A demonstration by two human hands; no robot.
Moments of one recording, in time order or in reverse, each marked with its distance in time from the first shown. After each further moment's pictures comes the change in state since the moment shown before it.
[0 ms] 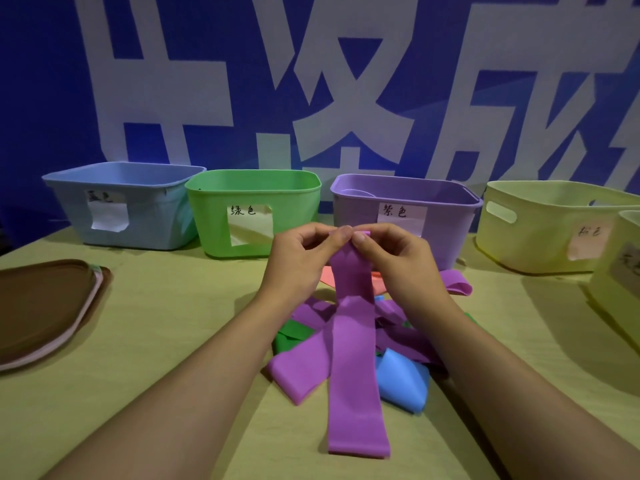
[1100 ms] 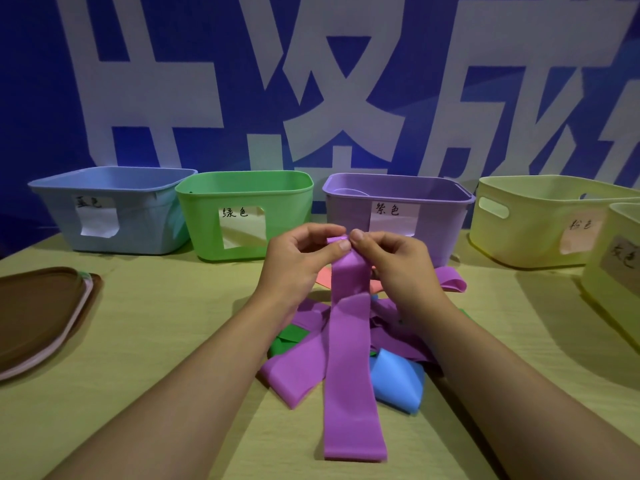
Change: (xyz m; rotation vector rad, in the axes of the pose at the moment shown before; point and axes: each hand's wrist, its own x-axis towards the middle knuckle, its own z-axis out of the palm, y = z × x) left_hand -0.002 -0.006 0.002 -0.105 -0.031 -0.058; right_hand -0.003 -0.001 -0.001 -0.012 0.063 0.171
